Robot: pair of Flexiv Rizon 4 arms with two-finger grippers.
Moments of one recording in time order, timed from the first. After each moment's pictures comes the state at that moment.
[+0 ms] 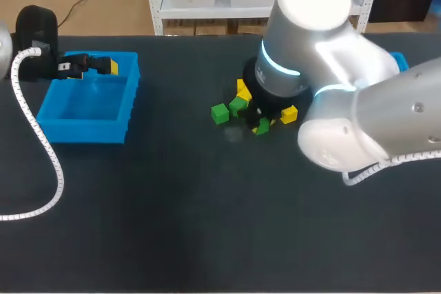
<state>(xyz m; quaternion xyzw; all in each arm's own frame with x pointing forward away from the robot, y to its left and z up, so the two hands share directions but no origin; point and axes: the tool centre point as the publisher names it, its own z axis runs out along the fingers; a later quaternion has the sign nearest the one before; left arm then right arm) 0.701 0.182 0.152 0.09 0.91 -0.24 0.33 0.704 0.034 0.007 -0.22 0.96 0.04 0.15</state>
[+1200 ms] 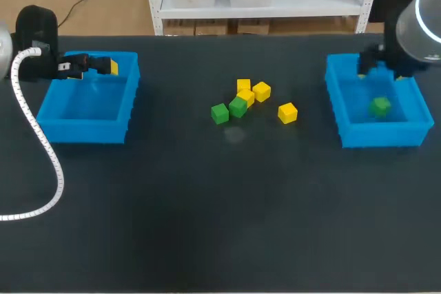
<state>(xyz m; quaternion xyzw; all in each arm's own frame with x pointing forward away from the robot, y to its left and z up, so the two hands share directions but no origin) 0.701 0.182 0.152 0.09 0.91 -0.24 0.33 0.741 -0.183 0.102 0.02 0.96 0.03 0.27</state>
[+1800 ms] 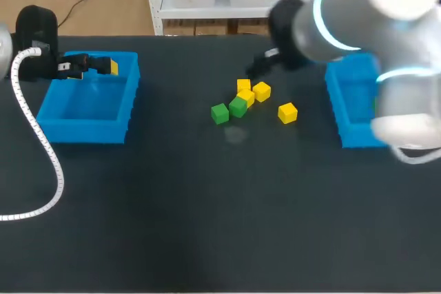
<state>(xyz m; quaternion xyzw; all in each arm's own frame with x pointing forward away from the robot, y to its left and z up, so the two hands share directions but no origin) 0.701 0.182 0.152 0.09 0.91 -0.24 0.33 0.739 0.035 0.116 -0.25 0.92 0.08 0.30</state>
